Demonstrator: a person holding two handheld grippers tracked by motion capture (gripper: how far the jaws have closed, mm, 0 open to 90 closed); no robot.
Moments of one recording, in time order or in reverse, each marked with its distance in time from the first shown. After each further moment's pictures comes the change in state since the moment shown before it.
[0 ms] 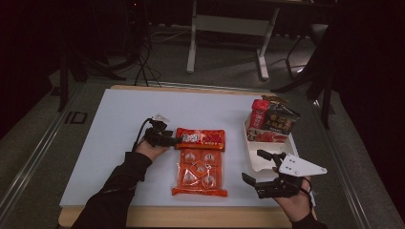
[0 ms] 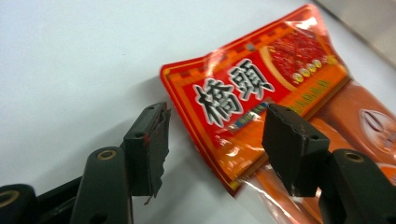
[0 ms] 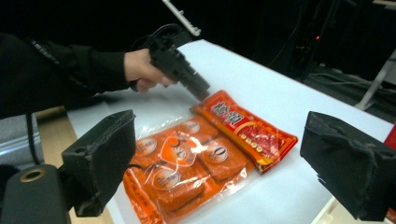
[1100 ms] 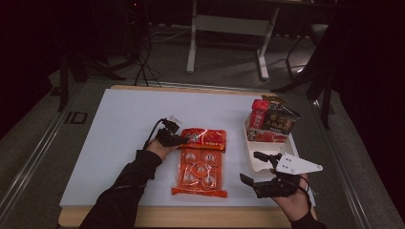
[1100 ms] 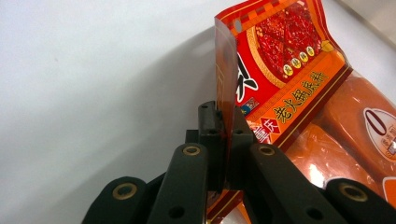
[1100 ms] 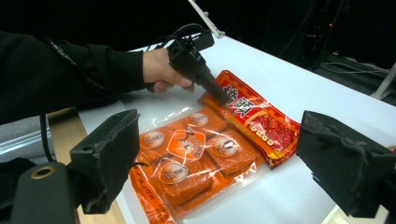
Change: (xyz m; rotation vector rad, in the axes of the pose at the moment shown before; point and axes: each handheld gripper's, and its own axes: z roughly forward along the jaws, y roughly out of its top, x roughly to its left) left arm -0.023 0.011 0.021 0.064 -0.035 0.072; right arm -0.002 -0.002 0.005 0.032 0.032 0.032
